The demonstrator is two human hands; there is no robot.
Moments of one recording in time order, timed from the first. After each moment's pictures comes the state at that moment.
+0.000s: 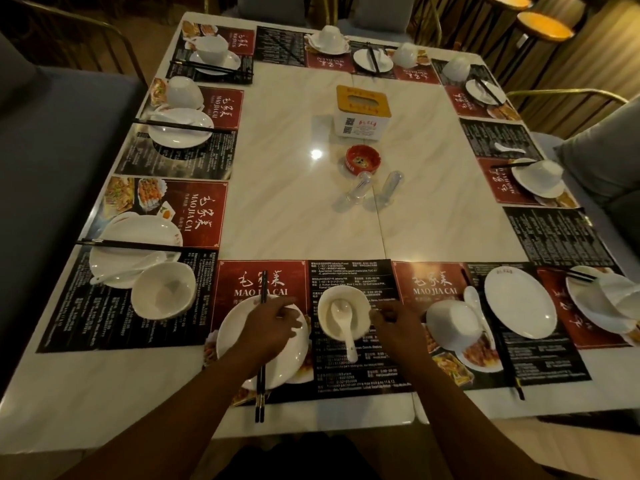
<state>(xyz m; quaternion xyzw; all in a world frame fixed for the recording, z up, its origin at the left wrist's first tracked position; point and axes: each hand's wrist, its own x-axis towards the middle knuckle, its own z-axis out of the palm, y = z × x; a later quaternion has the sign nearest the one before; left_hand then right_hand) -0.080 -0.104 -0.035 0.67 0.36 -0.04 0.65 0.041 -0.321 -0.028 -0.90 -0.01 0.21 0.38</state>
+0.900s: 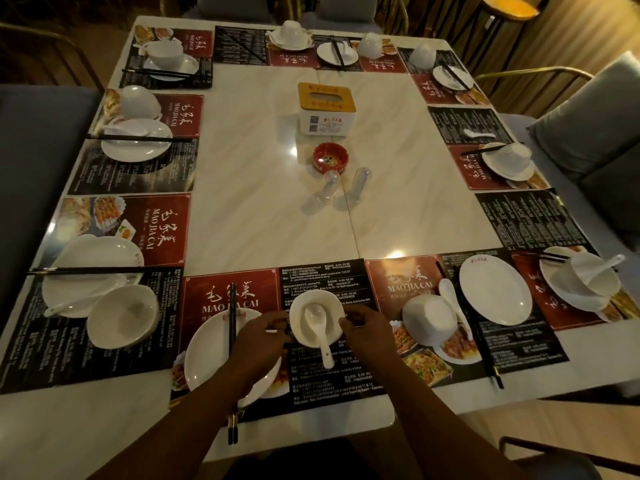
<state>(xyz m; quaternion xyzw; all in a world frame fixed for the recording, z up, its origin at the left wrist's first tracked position) -0.054 -0.140 -0.030 0.67 0.36 -0.07 0.65 0.050 -0.325 -0.045 -0.88 -0.02 0.25 0.41</state>
